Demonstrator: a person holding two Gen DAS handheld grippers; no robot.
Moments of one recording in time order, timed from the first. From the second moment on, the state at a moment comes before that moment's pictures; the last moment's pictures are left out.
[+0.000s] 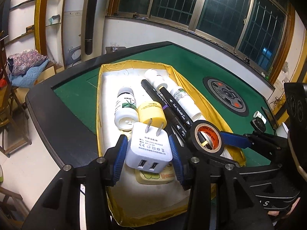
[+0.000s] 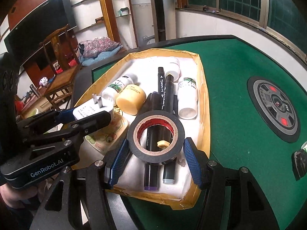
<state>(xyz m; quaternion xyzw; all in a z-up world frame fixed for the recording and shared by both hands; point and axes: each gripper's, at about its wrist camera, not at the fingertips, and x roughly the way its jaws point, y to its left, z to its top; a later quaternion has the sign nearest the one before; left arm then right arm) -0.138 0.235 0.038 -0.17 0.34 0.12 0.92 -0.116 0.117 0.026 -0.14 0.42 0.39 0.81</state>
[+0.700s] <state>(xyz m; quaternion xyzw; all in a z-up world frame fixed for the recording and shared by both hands) -0.147 0.221 0.058 -0.17 0.34 0.13 0.92 -0.107 0.076 0.032 -0.04 0.45 0.44 0.78</state>
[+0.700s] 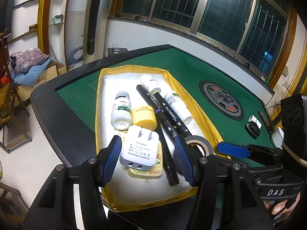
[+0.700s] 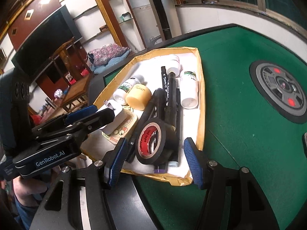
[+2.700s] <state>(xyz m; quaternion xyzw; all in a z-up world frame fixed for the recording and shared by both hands) -0.102 0.062 0.042 -0.10 0.40 -0.08 0.91 0.084 -0.126 0.008 0.01 0.53 0.16 0.83</state>
